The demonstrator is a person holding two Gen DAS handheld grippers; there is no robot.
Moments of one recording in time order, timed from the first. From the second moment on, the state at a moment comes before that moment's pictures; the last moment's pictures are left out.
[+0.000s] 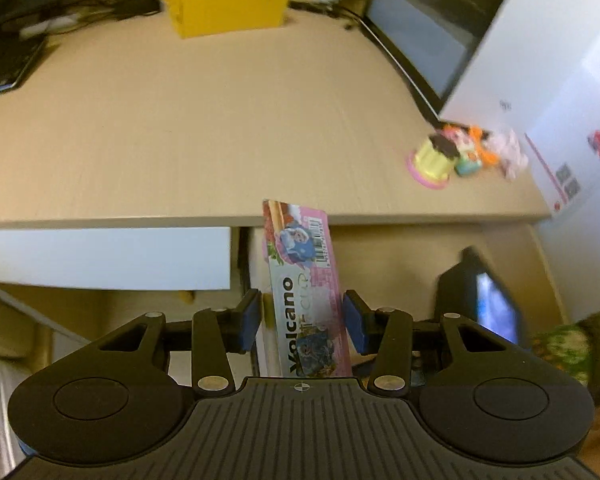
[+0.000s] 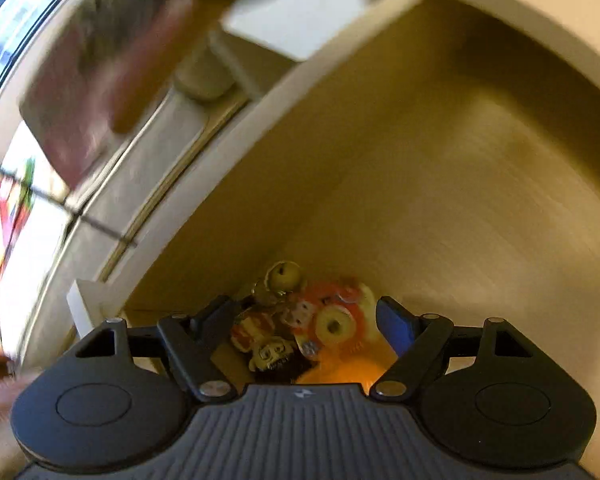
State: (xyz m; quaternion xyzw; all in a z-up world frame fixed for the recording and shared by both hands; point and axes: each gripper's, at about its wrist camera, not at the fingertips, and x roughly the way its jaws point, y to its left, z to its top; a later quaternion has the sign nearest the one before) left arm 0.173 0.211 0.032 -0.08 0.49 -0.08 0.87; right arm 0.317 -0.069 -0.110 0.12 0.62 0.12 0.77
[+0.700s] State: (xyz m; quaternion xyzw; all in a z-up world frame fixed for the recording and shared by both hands) left arm 0.185 0.193 0.011 -0.12 0.50 -0.13 0.85; right arm 0.278 -0.136 -0.130 0.00 0.64 -0.04 0.77
